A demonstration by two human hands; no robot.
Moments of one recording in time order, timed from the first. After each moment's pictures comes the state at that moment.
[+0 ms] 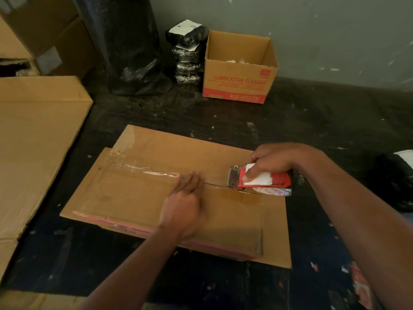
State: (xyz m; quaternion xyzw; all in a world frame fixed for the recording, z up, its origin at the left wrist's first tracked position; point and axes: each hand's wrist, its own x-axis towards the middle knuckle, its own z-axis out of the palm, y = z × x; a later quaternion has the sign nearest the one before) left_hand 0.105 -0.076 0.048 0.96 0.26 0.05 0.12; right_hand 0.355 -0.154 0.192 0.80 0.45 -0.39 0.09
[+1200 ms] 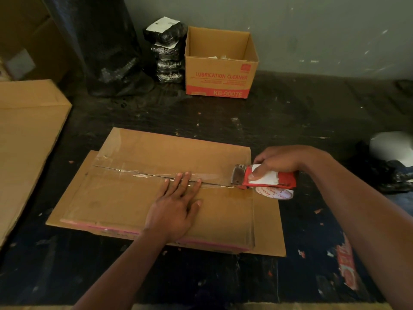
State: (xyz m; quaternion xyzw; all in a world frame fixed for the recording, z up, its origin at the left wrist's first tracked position) left_hand 0.107 -0.084 0.024 0.97 0.23 0.00 0.11; right_hand 0.394 -0.207 0.174 0.81 0.39 -0.44 0.03
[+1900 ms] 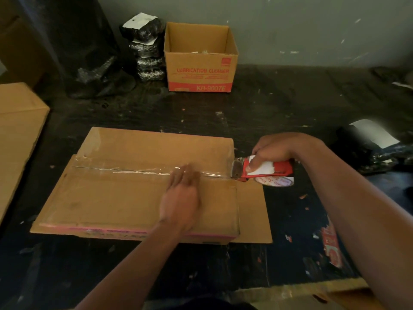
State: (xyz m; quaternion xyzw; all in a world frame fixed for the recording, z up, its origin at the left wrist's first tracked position) left_hand 0.157 -0.129 0.057 0.96 0.25 0.00 0.09; right_hand 0.403 -0.237 0.186 0.84 0.37 -0.40 0.04
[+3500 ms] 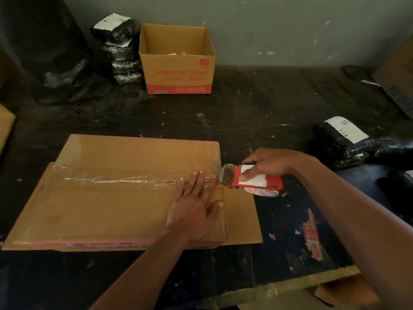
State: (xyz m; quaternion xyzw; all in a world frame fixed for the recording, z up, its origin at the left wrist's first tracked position) left_hand 0.198 -0.169 0.028 0.98 0.15 -0.04 0.10; right_hand 0.418 -0.285 0.161 0.82 0.38 -0.42 -0.01
